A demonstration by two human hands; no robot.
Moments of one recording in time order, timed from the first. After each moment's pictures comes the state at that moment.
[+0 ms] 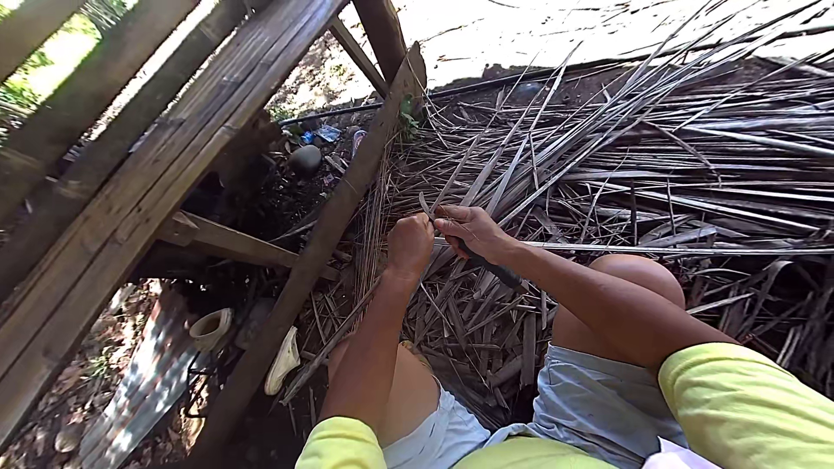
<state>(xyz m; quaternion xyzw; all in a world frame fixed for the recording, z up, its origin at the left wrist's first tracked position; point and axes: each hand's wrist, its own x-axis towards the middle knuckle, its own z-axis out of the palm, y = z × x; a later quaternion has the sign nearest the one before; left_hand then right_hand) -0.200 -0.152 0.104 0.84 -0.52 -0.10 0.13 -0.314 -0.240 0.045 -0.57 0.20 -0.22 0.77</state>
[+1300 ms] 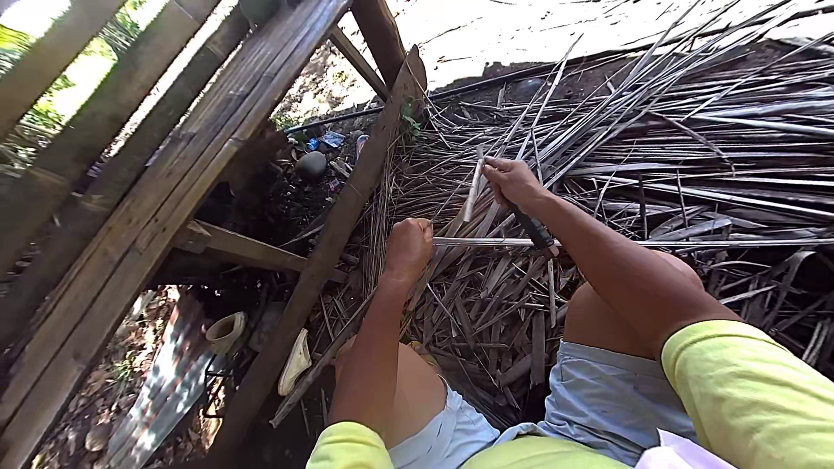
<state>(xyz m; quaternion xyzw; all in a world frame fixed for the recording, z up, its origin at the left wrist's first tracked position) -0.189 -0.147 0.111 0.83 -0.51 -0.17 0.13 -0.333 -0.342 0.026 -0.60 0.39 -0.26 0.64</state>
